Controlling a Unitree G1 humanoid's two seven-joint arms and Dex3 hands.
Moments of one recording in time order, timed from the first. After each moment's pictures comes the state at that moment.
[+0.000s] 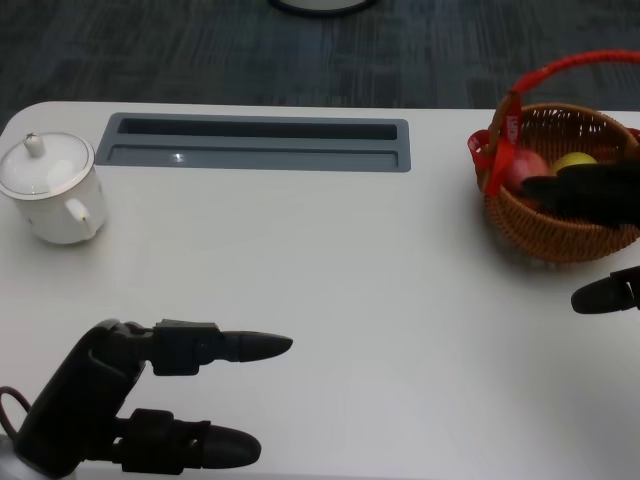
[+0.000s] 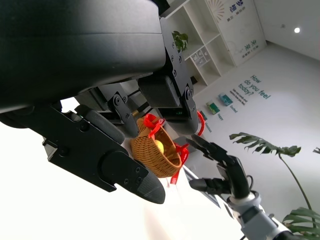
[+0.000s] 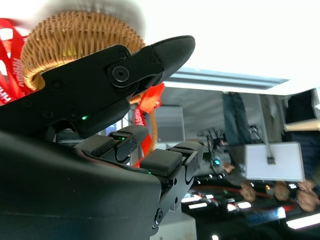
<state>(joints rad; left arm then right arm) 0.10 0.27 -0.01 0.00 -0.13 -0.81 -0.42 -0.58 -0.71 0.34 0.85 -0.68 -1.09 -0.47</state>
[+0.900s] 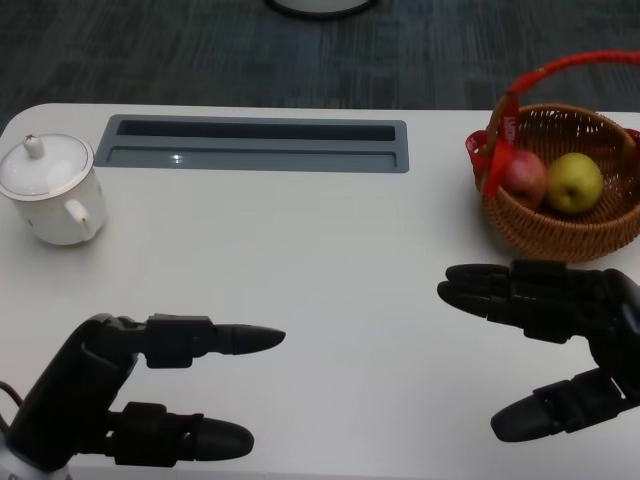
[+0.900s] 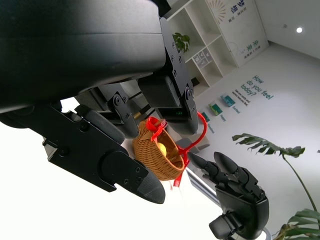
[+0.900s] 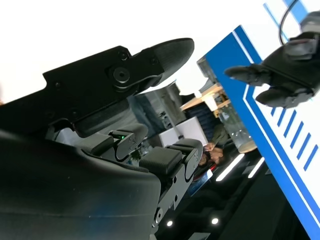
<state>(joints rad) 0.09 0.28 0.00 0.00 -0.13 -0.80 -0.42 -0.22 -0.49 0.26 0.42 -0.21 -1.18 -0.03</state>
